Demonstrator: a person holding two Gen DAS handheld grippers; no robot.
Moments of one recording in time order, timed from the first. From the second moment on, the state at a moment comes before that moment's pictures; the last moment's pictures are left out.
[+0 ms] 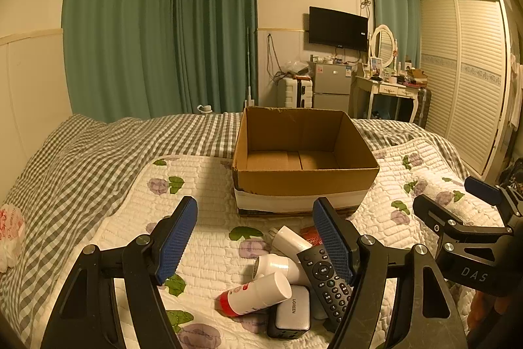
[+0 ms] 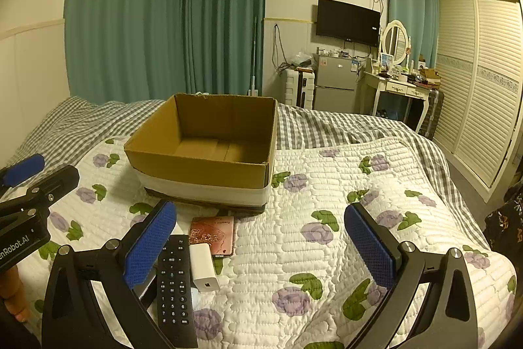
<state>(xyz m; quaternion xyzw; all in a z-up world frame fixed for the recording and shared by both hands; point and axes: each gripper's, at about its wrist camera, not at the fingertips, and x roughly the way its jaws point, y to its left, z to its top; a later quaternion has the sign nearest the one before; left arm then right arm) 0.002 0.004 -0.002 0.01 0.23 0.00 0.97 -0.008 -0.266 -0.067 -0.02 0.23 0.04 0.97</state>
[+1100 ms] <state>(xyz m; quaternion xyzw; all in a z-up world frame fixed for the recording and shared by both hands) 0.002 0.004 -0.007 0.01 0.24 0.00 0.97 -0.005 -0.263 -0.072 -0.02 0.24 0.04 0.97</state>
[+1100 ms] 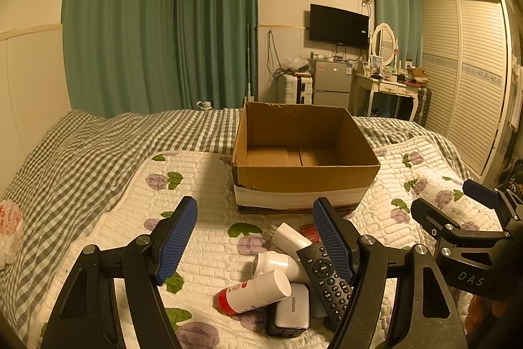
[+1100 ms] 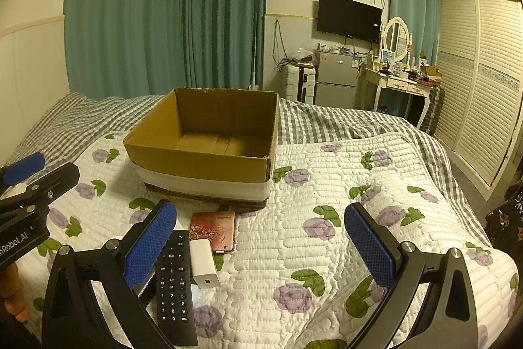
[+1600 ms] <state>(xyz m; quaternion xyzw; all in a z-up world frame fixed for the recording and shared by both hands) 0.002 0.004 -0.008 0.00 0.24 0.00 0.97 -0.005 -0.262 -0.075 -0.03 0.25 0.05 0.97</state>
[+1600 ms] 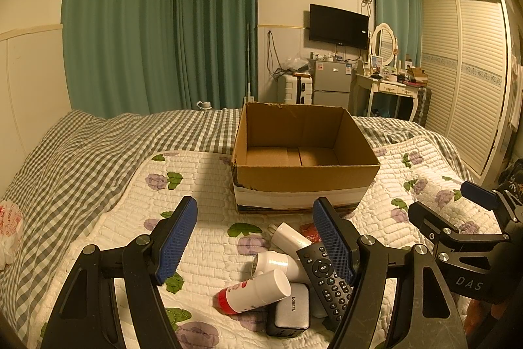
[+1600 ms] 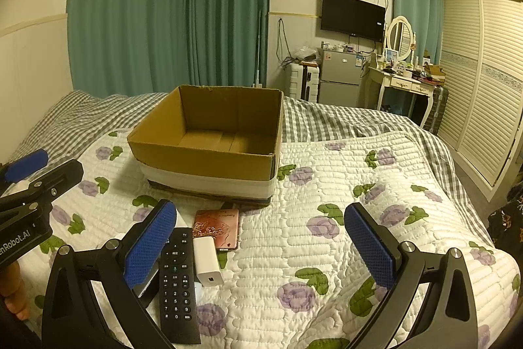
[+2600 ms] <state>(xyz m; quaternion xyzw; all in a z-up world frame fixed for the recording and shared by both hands) 0.013 0.021 -0.063 -0.01 0.36 0.03 0.93 0.013 -0.217 -0.157 -0.06 0.40 0.15 0.90</state>
